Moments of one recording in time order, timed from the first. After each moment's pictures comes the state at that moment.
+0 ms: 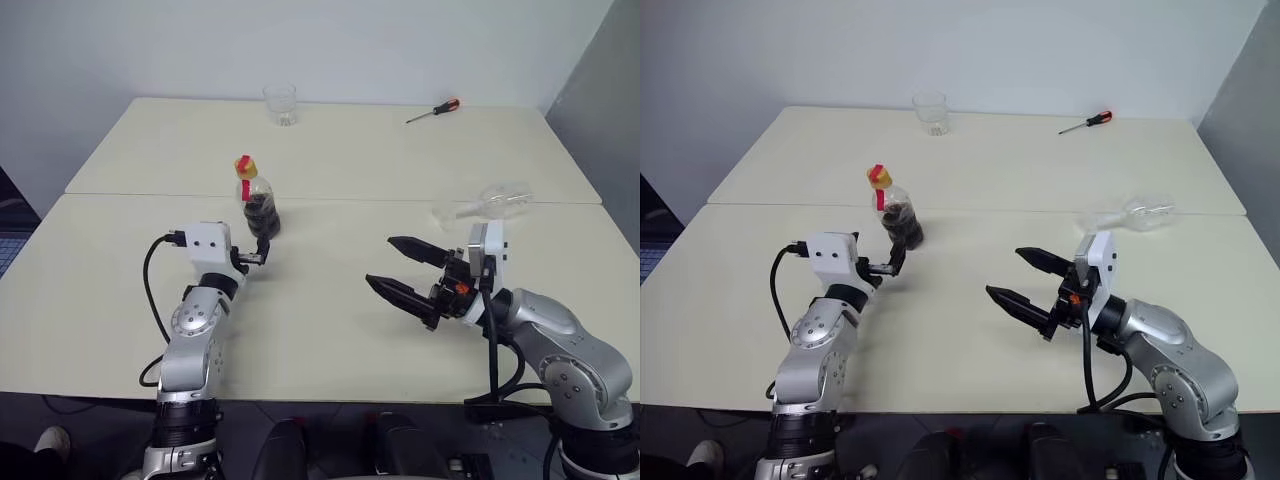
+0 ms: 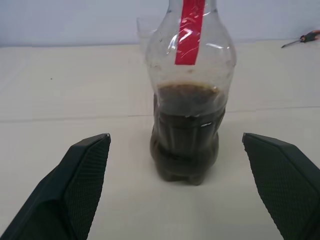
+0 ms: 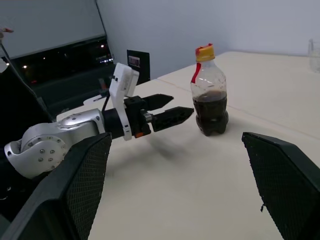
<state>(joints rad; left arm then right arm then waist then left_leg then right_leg) -0.24 0.21 0.14 -0.10 -0.16 0.25 -0.17 -0.19 -0.43 -0.05 -0.61 0.73 0.67 0.65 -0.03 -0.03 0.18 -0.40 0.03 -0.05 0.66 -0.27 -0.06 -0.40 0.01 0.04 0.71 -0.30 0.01</state>
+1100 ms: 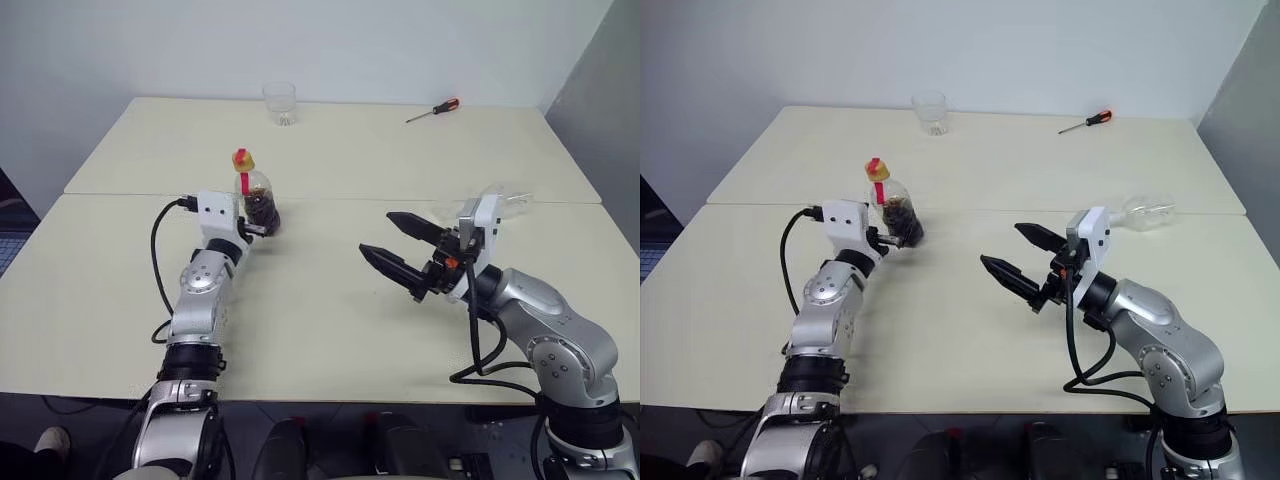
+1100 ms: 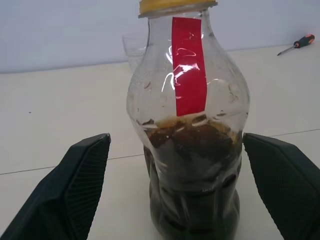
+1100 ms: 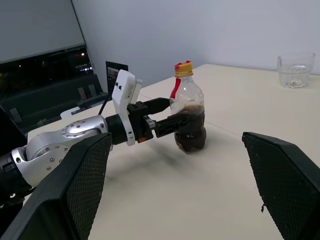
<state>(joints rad) -0.53 0.28 0.14 0.36 -0.13 0.05 -0.23 -0.30 -0.41 -0.02 -0.56 0.73 0.67 0.52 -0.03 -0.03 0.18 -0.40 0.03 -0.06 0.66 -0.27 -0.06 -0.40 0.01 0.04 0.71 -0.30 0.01</state>
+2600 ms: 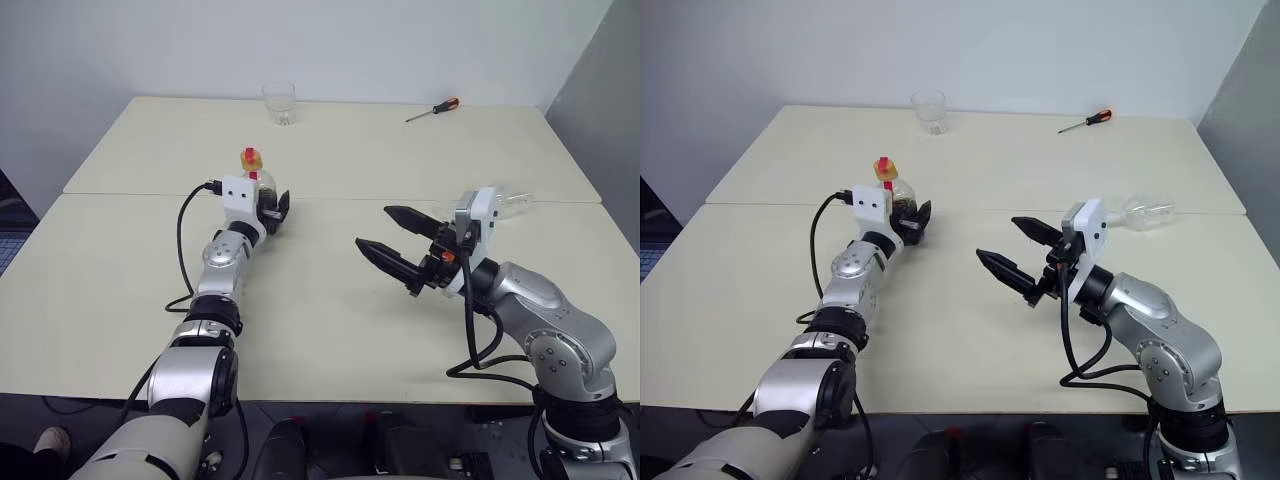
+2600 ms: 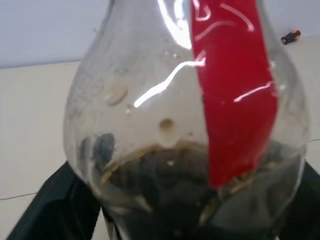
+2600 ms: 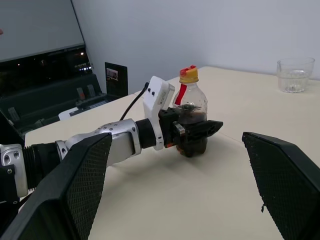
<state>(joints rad) -0.86 0.27 0.14 0.99 -0.11 -0.27 -0.30 -0.33 -0.40 -0.01 -0.56 0.73 0.68 0.50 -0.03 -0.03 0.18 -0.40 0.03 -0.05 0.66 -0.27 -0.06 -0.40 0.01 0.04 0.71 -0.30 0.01</state>
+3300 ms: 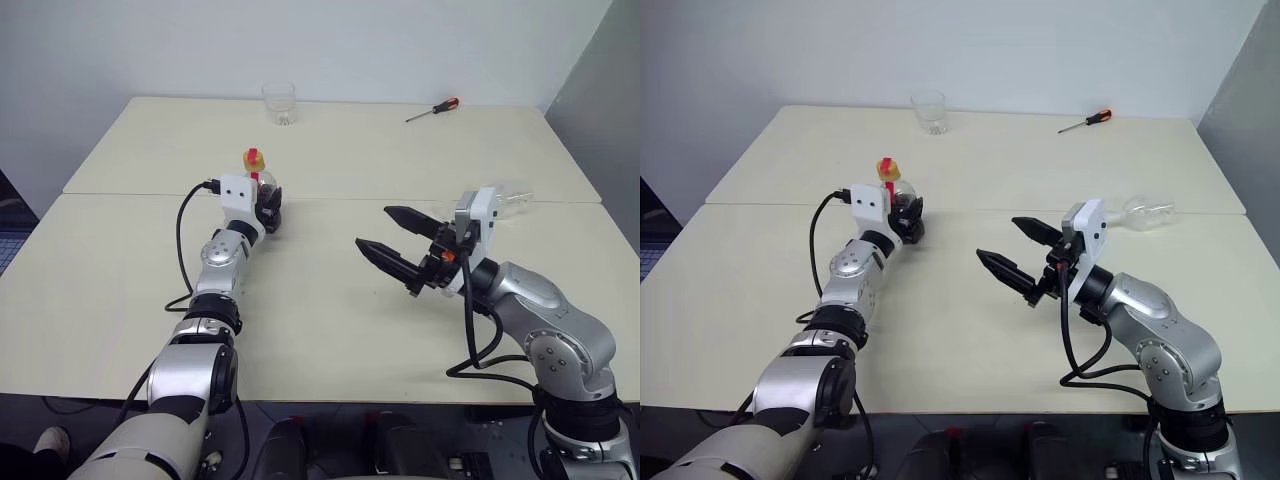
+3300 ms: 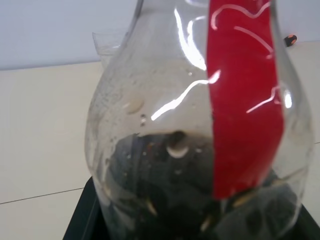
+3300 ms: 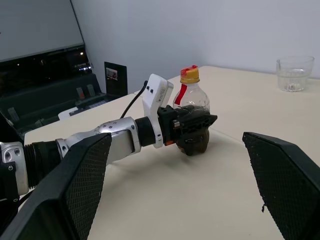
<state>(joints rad) -0.86 0.27 0.16 1.02 -0.11 -0.29 -0.32 -0.33 -0.41 -0.01 -0.55 0.73 0.68 0.50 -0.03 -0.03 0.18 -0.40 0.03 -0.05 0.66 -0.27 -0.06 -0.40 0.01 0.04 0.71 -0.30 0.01</state>
